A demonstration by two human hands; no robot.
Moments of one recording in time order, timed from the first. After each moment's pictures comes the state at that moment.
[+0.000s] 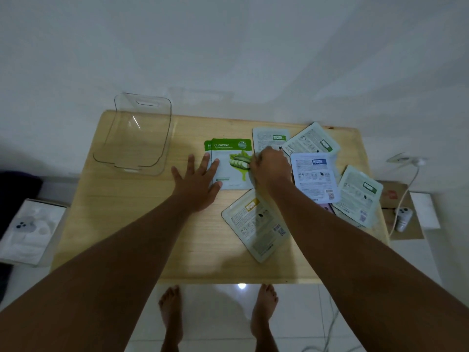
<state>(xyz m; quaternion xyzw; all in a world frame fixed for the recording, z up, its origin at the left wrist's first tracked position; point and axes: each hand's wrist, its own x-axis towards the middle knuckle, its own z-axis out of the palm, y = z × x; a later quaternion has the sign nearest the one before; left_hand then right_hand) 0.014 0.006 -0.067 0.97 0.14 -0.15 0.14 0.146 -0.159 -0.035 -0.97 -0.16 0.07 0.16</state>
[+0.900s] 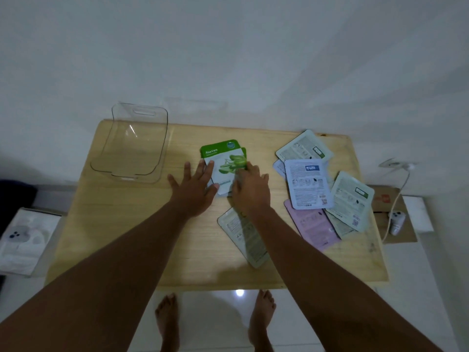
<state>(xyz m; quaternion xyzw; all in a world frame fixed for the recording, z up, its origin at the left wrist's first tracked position) 0.017 0.004 -0.059 0.96 0.16 -0.13 0.20 0.091 -0.152 -0.046 -0.95 -0.23 0.10 0.20</state>
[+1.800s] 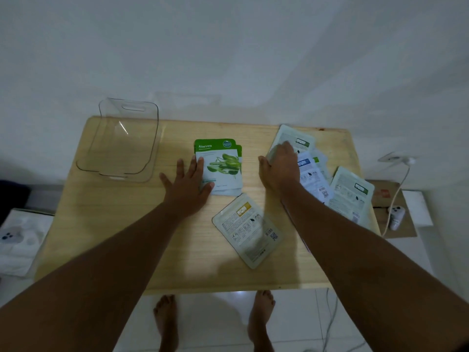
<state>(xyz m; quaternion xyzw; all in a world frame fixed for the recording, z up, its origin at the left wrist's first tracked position) 0.021 0.001 -0.065 0.96 0.18 -0.12 0.19 0.175 -0.201 -0.056 -0.98 -0.10 0.08 0.17</state>
